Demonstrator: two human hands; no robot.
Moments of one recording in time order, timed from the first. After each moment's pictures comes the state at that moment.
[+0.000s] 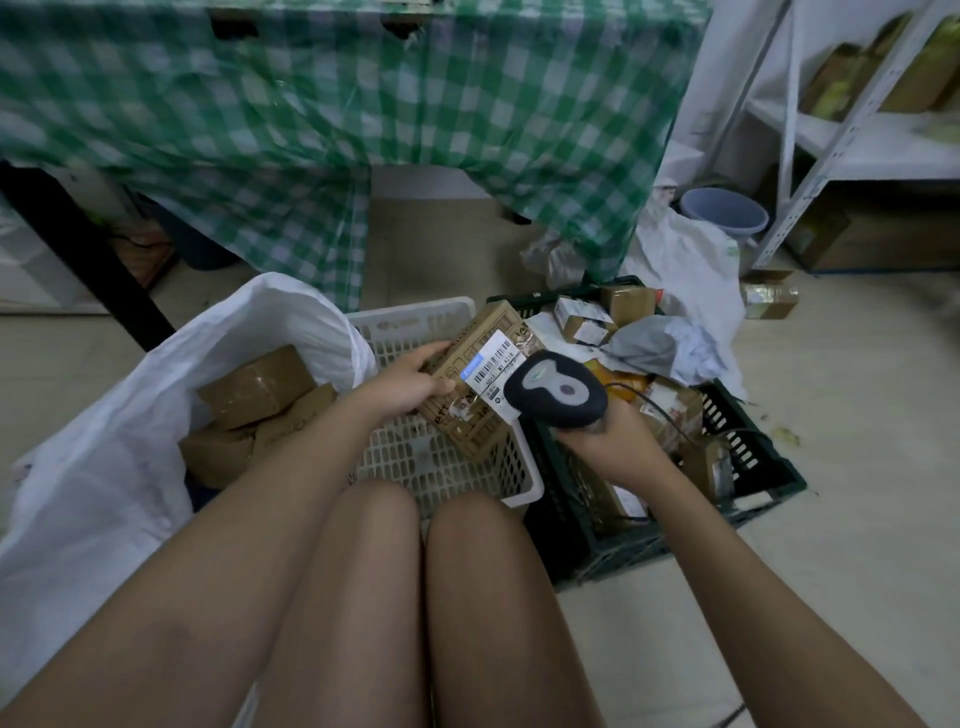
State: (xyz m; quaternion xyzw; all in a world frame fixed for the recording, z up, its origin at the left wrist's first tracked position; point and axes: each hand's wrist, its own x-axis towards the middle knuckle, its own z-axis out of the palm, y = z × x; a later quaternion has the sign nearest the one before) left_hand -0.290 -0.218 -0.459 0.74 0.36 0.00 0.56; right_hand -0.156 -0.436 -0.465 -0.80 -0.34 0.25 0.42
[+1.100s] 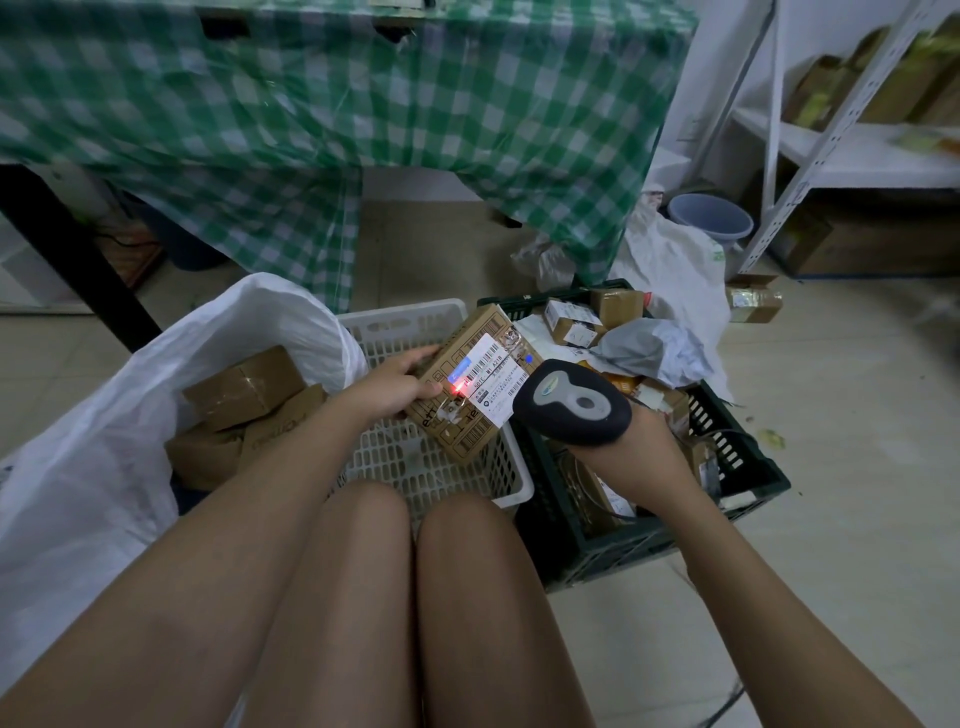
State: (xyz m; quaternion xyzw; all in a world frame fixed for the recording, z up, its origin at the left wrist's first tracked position) left_hand -0.290 -0.211 -0.469 0.74 0.36 0.00 0.57; right_hand -0.170 -0.461 -0.433 -0.87 -0.36 0.13 0.29
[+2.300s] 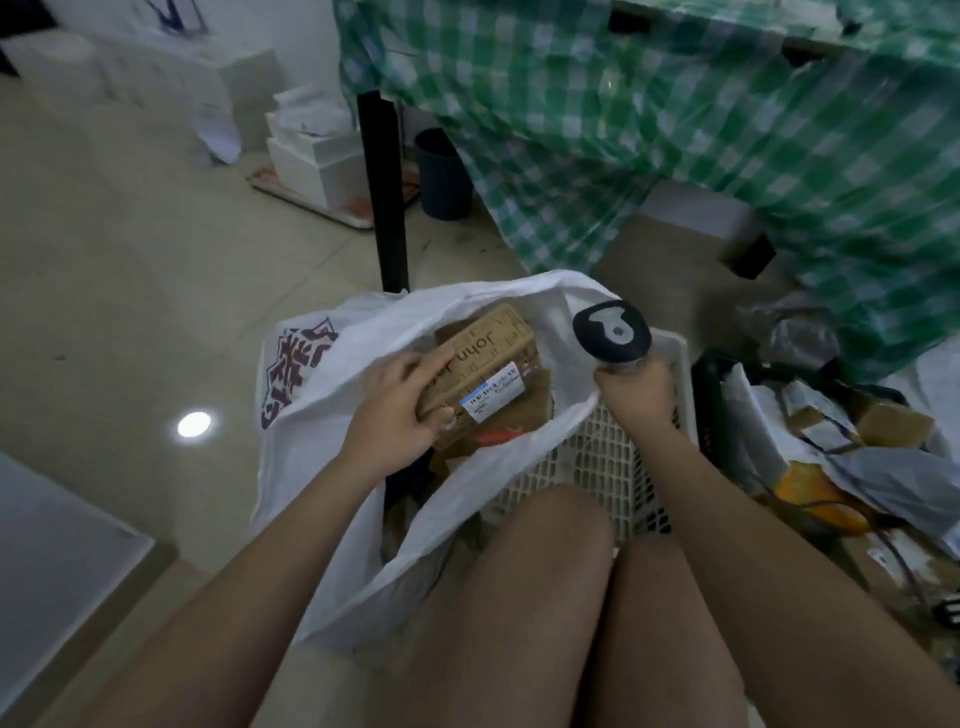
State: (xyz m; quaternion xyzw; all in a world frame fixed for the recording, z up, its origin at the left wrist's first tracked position) left_hand -0.544 -0.172 -0.508 0.81 0.48 0.25 0.21; right_hand -0.278 -0.215 -0.470 -0.82 -0.37 0.21 0.39
